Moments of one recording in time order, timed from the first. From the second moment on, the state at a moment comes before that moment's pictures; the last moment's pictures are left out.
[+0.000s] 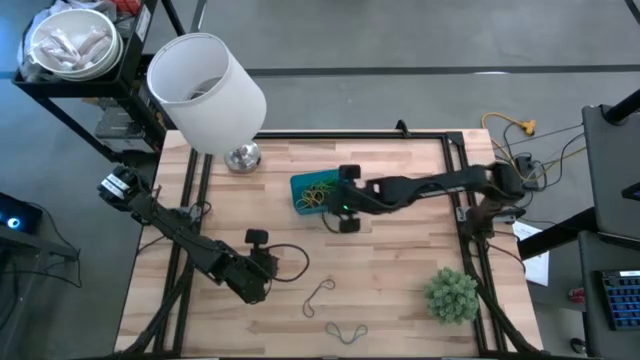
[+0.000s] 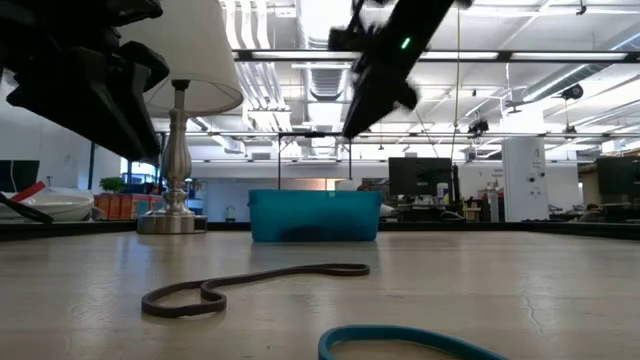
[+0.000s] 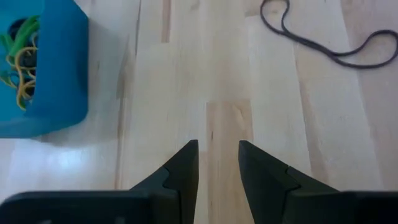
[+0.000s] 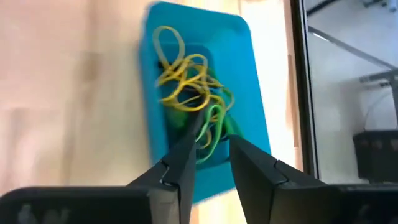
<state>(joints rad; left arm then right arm) -0.62 1.44 0.85 -0.50 -0.54 -0.43 0.01 1.75 1.33 -0.57 0.44 -0.22</state>
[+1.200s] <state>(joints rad) -0.53 1.77 1.08 -0.11 -0.31 0.05 0.86 1.41 1.00 -0.59 0.61 0.36</state>
